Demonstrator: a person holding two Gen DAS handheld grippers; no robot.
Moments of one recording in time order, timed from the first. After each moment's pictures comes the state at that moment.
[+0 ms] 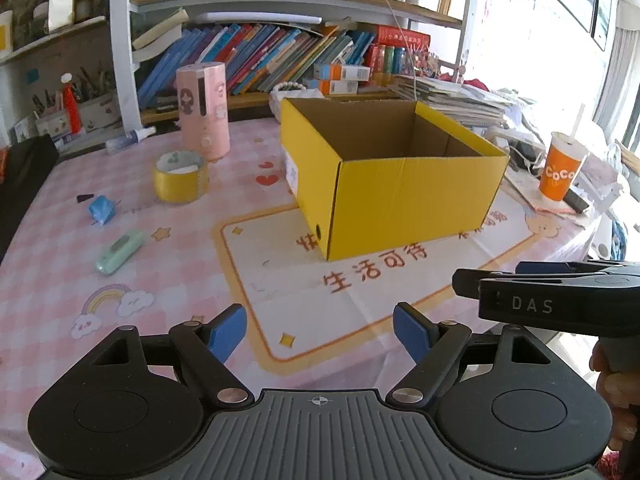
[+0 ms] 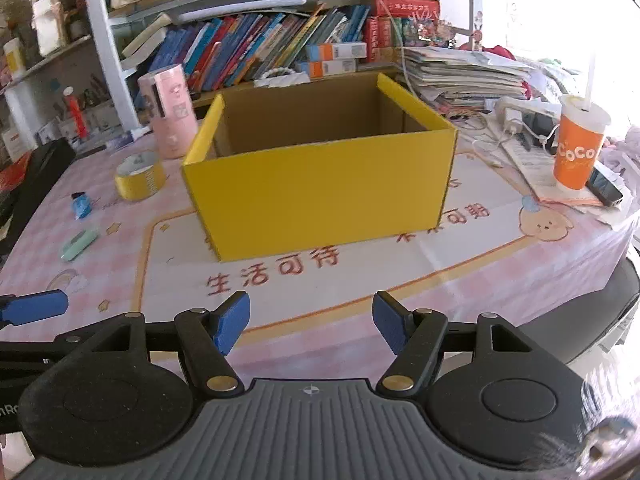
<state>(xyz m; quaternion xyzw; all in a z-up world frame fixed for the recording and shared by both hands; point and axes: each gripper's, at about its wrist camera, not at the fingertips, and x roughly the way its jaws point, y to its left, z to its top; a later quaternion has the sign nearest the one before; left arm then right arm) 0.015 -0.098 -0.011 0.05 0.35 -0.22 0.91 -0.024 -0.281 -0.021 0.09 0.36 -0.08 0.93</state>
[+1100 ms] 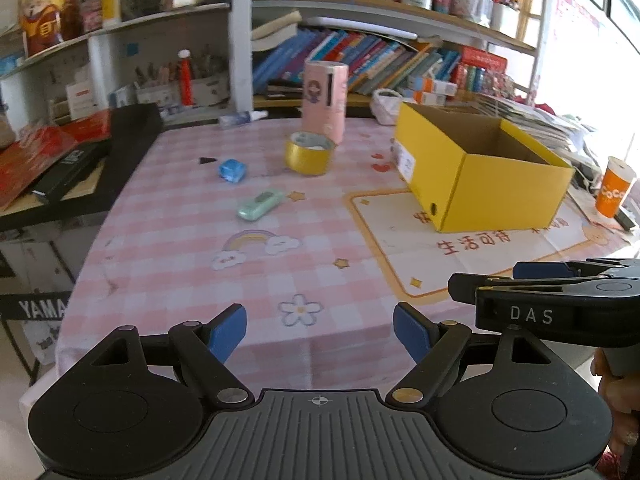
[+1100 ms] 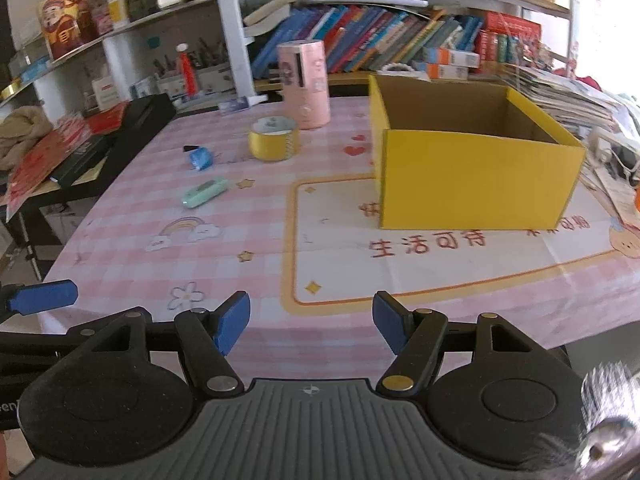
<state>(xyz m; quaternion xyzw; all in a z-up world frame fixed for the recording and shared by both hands) -0.031 0.017 -0.003 0.02 0.35 -0.12 0.93 -0.036 -0.160 -0.017 0.05 0.36 0.03 0.93</state>
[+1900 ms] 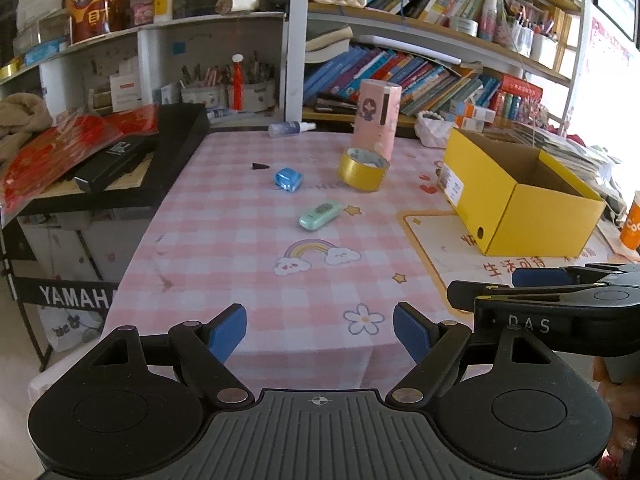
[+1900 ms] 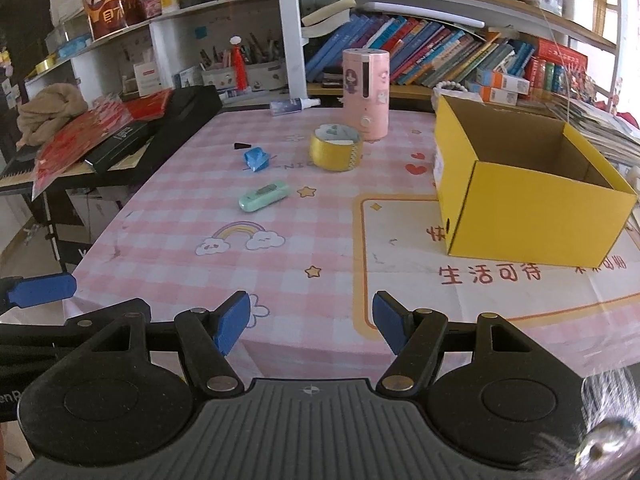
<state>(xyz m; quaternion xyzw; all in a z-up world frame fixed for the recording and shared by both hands) -0.031 0.065 0.000 -0.01 0.33 -0.08 0.94 -0.020 -0.106 -0.010 0.01 0.35 0.08 0.93</state>
